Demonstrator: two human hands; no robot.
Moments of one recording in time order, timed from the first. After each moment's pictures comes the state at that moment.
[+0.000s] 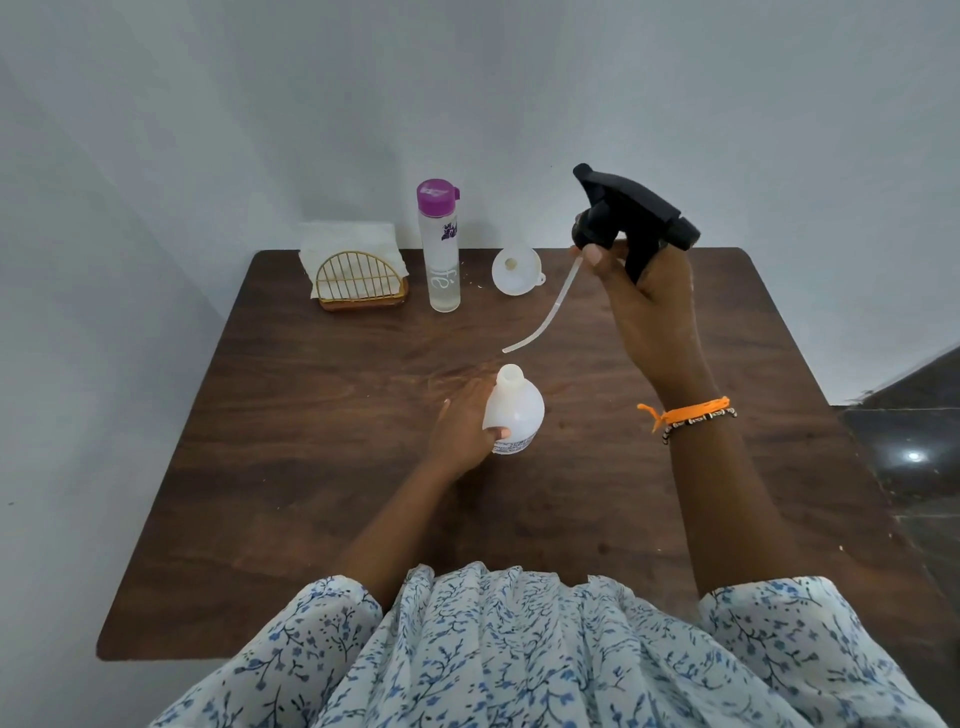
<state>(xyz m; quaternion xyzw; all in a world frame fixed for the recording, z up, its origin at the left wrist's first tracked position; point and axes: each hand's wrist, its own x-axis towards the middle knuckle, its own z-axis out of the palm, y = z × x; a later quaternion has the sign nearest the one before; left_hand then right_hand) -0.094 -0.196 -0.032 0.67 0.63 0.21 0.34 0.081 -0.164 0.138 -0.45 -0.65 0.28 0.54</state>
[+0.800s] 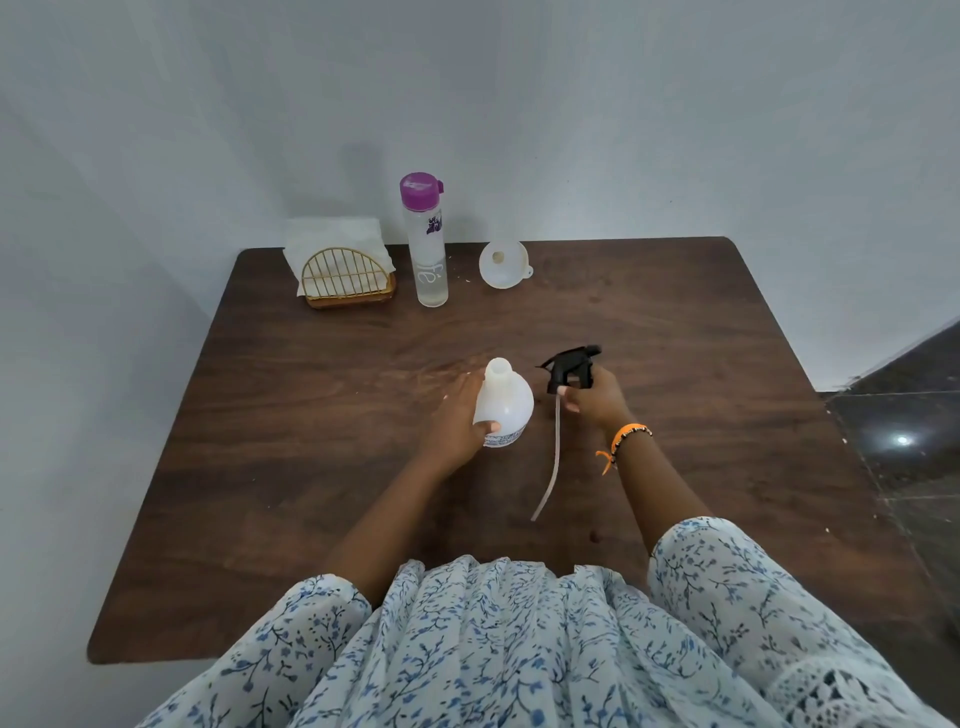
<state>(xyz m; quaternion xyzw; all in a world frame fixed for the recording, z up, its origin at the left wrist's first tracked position) -0.091 -0.199 -0.033 0.67 0.62 0.21 0.36 0.112 -0.149 -0.045 -0.69 -0.42 0.49 0.32</state>
